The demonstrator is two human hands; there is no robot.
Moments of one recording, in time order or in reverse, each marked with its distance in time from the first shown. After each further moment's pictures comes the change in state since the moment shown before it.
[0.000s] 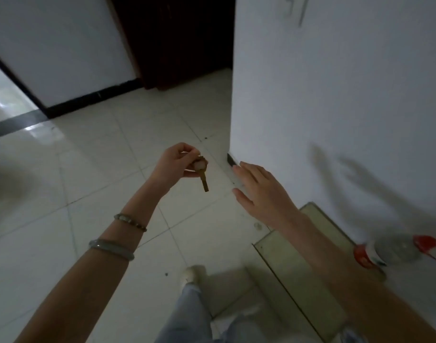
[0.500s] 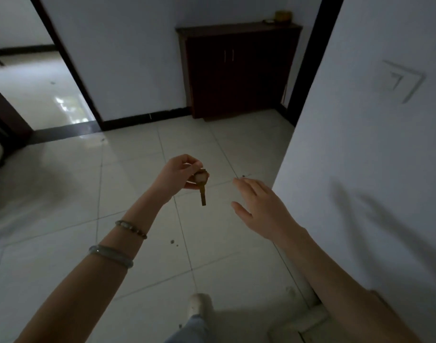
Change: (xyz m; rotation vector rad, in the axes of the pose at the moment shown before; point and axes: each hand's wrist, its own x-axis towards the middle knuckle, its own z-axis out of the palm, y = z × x) left_hand 0.097 0.021 -0.195 0.034 0.193 0.006; right_hand 0.218 -0.069 0.067 0.012 -0.065 -0.175
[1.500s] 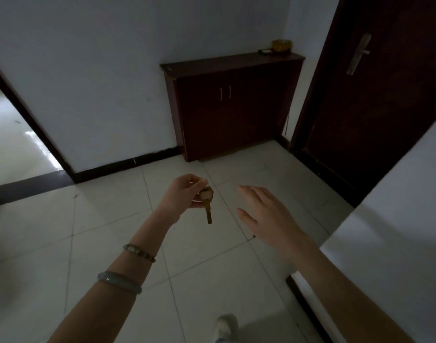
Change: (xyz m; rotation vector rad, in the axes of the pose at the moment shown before) left_hand 0.471 0.048 -0.109 -0.092 -0.048 -0.051; right_hand 0.454 0.182 0.067 0.025 0.004 0.139
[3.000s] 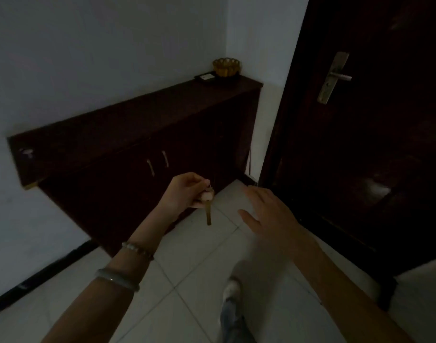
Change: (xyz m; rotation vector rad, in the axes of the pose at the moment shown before) left_hand 0.825 0.152 0.119 0.094 -0.346 0.081; right_hand 0.616 0.476 0.010 -0.052 0.112 0.317
